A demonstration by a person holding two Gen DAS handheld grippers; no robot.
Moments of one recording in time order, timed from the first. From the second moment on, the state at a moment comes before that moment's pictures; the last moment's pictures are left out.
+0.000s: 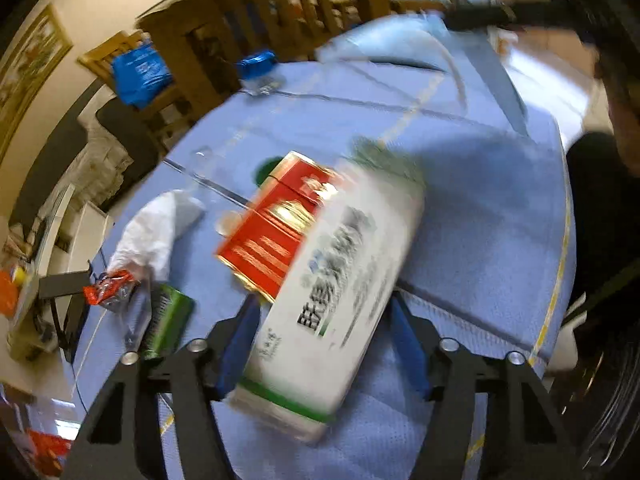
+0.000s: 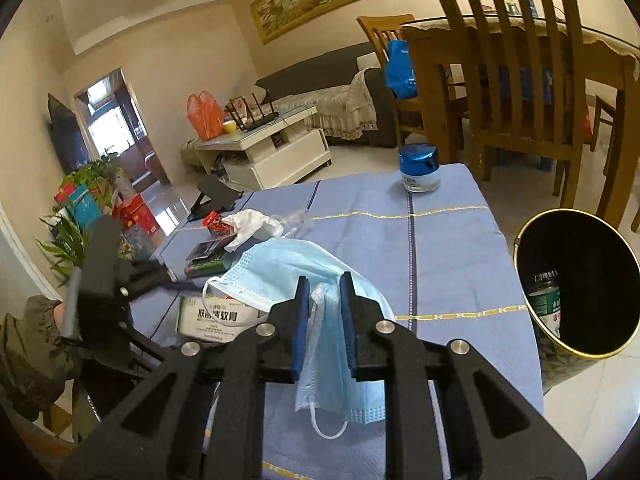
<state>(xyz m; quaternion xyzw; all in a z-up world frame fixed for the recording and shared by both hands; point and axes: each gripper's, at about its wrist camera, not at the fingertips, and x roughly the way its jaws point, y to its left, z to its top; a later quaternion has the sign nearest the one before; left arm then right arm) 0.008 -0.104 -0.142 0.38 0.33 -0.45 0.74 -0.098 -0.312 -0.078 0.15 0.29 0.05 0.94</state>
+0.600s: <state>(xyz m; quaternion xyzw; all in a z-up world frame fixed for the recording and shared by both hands) 0.011 -0.068 -0.098 0.15 0.36 -0.46 0.80 -0.098 -0.346 -0.085 0.20 0.26 0.04 0.94</state>
